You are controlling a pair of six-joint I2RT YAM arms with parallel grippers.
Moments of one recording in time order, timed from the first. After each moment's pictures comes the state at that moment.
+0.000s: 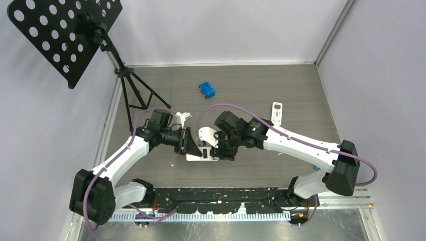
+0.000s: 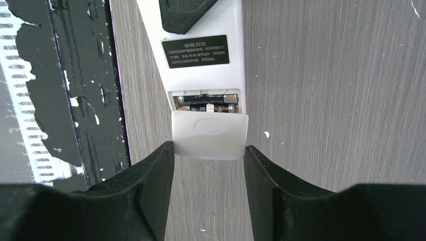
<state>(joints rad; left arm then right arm) -0.38 1.14 0.69 -0.47 1.00 -0.53 1.04 1.41 1.23 -0.80 -0.19 -0.47</state>
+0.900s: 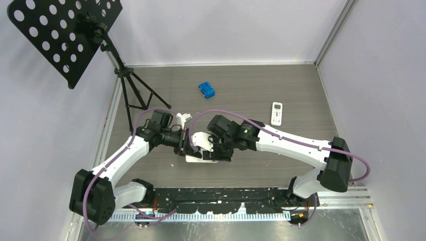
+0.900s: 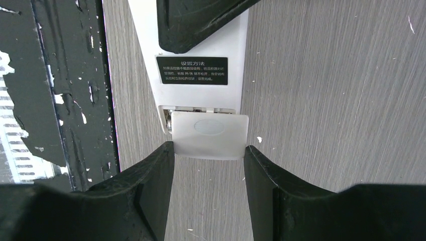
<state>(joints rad) -0.39 1.14 0.70 -0.51 1.01 -0.49 1.10 1.48 1.27 -0.81 -0.13 -0.52</state>
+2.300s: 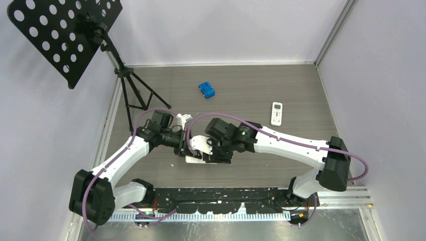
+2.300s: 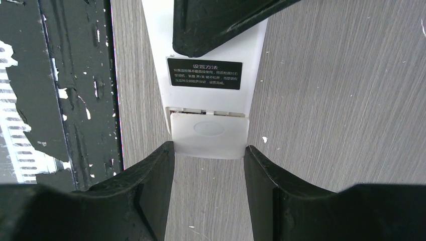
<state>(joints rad) -0.39 1.13 0.70 -0.52 1.00 -0.50 1.13 1.49 1.27 -0.83 -0.11 -0.52</state>
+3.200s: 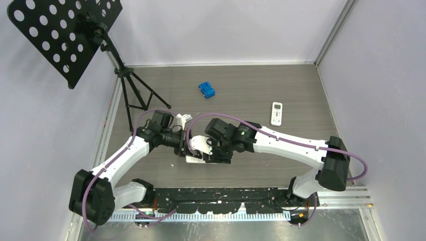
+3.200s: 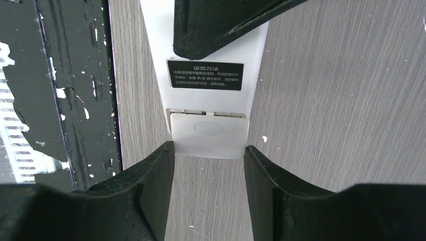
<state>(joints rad) -0.39 1.13 0.70 -0.52 0.99 -0.53 1.13 1.50 1.27 -0.83 -0.11 -0.52</state>
